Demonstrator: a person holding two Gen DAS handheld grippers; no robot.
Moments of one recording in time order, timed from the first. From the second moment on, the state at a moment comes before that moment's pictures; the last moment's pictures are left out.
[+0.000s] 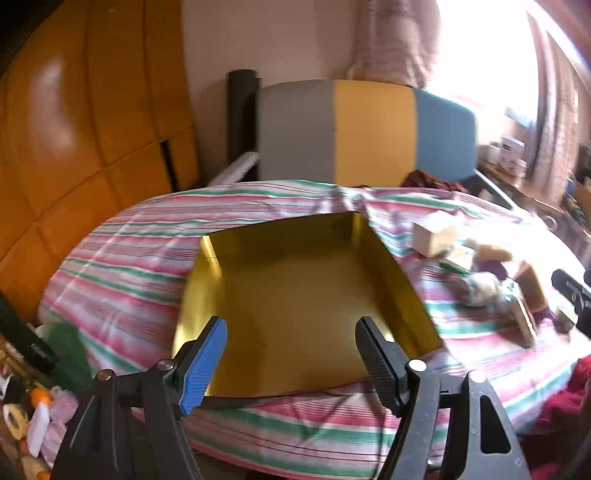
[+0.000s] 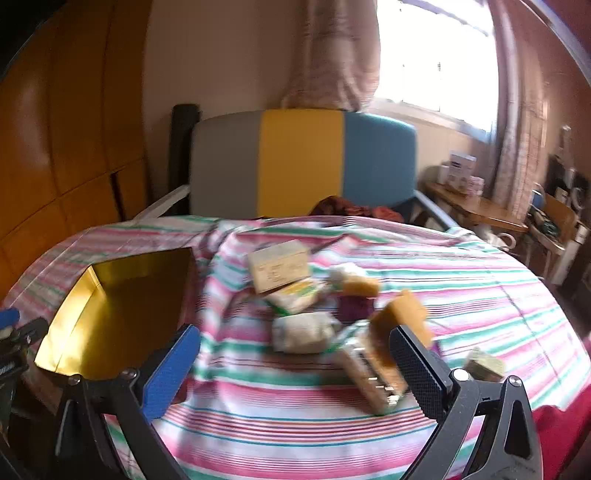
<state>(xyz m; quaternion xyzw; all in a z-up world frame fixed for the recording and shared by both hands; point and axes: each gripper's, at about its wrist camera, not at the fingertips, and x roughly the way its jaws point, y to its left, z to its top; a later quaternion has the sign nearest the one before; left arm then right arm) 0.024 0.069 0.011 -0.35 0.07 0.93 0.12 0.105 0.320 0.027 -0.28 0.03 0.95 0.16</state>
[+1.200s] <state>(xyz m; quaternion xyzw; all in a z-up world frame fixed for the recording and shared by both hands) -0.074 0.317 -0.075 -0.56 0.00 0.75 0.35 0.164 0.495 0.006 -0.26 0.22 0.92 0.18</state>
